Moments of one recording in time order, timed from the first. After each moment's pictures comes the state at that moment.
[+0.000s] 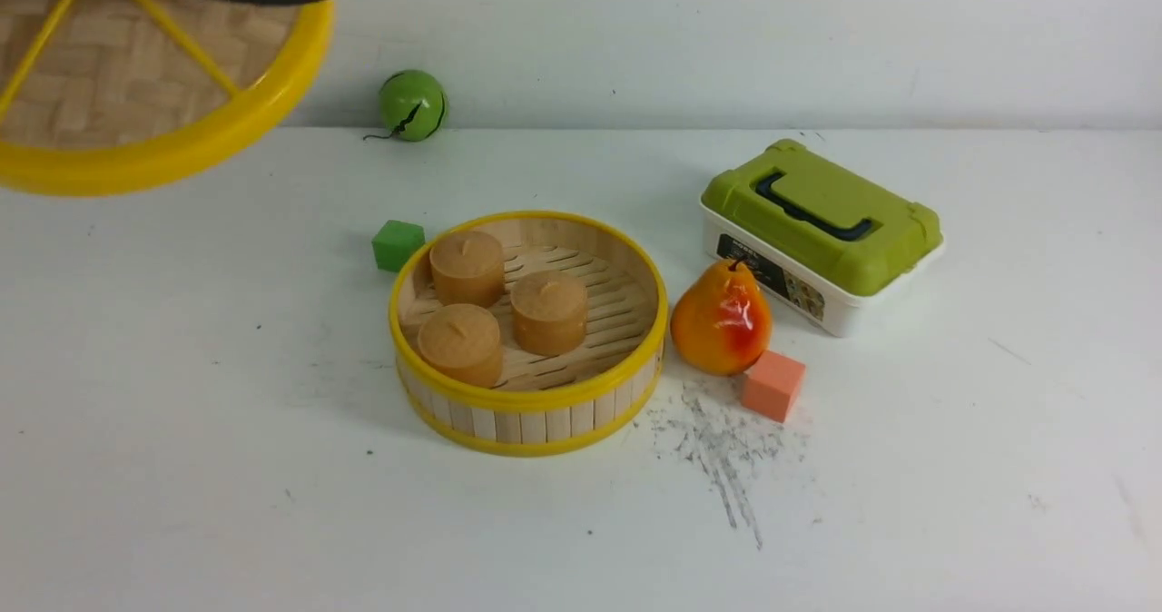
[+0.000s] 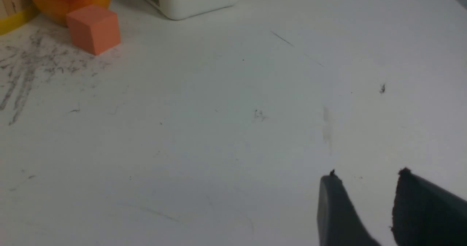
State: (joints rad) right arm -0.04 -0.02 0.02 -0.02 0.39 -0.03; left arm -0.14 1.59 -1.89 0.25 1.18 -0.21
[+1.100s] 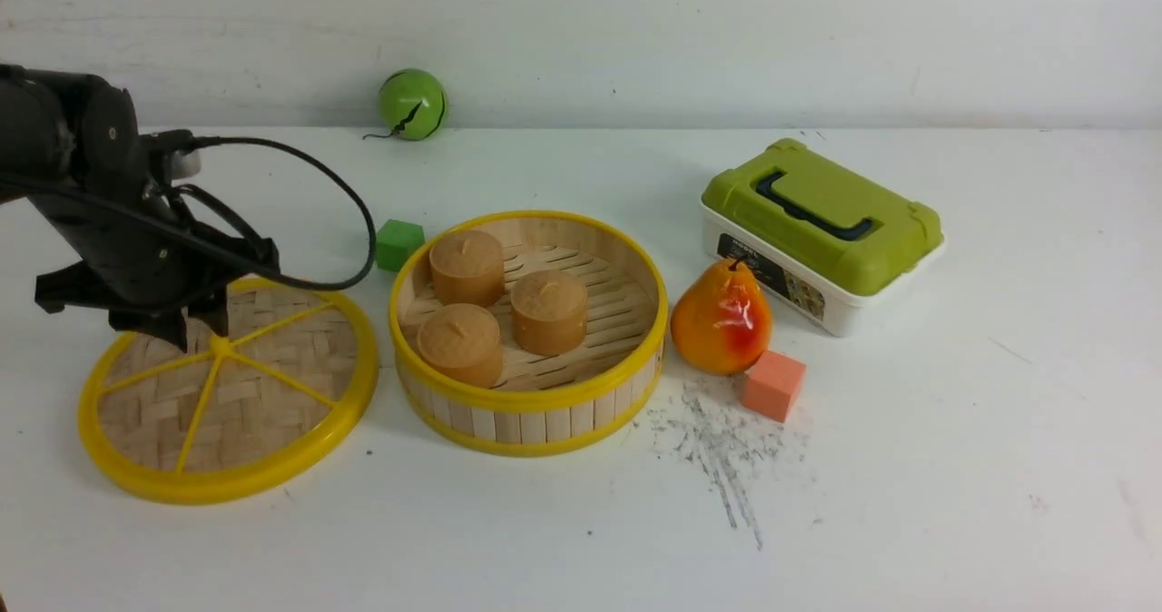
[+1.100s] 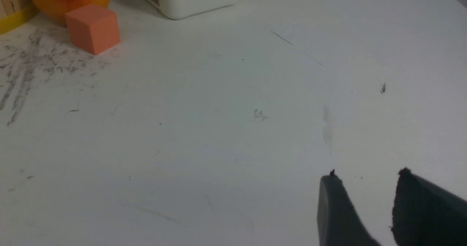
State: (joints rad) right arm -0.04 -0.02 0.02 -0.02 0.39 -0.03; left arm -0.01 1.83 -1.42 0.07 0.76 -0.32
